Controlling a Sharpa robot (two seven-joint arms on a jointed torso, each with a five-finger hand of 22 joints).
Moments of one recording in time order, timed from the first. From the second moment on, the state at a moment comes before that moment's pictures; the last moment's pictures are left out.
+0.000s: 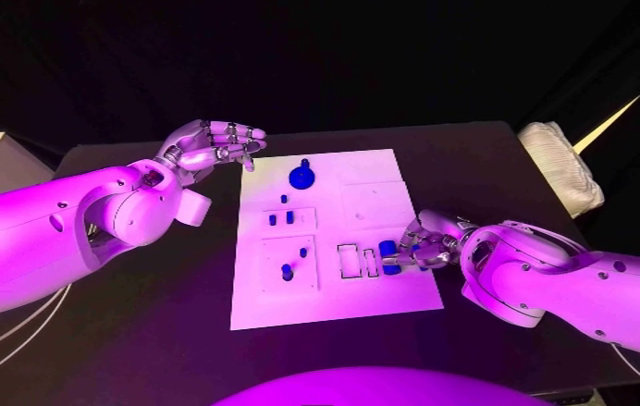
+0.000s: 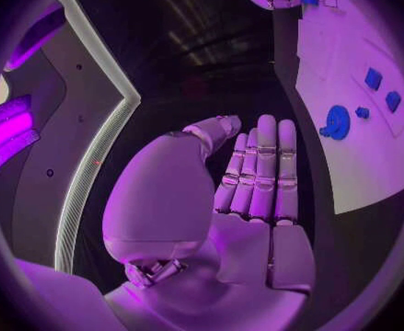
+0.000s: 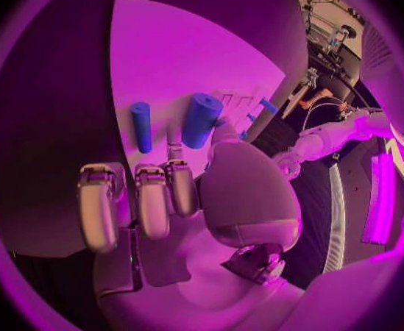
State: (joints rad) left arm 1.21 -0.94 -0.05 1.52 -0.18 -0.13 0.33; left_hand 1.40 -0.17 0.53 0.00 0.32 0.87 0.22 0.21 0.27 0.92 0.16 0.38 0.08 0.98 0.07 0.95 0.36 0.17 0.76 0.17 0.96 0.73; right arm 1.10 -1.07 -0.18 1.87 -1.30 -0.36 -0.53; right_hand 1.17 -0.09 -0.15 0.30 0.14 1.04 0.08 0.29 0.43 1.47 0.01 1.42 1.31 1.47 -0.05 1.55 1.31 0.02 1.46 0.05 1.52 1.31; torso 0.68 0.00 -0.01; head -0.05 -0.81
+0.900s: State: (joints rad) left arm 1.21 -0.94 -0.05 1.52 -0.18 -0.13 0.33; left_hand 1.40 -0.17 0.53 0.00 0.32 0.87 0.22 0.21 0.26 0.92 0.16 0.38 0.08 0.98 0.07 0.95 0.36 0.17 0.76 0.17 0.96 0.72; right arm 1.08 -1.03 -0.18 1.87 -1.30 -0.45 -0.53; right_hand 1.32 -0.07 -0.10 0.29 0.57 1.05 0.08 0.26 0.40 1.46 0.01 1.41 1.31 1.47 -0.06 1.55 1.31 0.02 1.46 0.05 1.52 1.31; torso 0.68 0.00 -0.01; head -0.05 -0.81
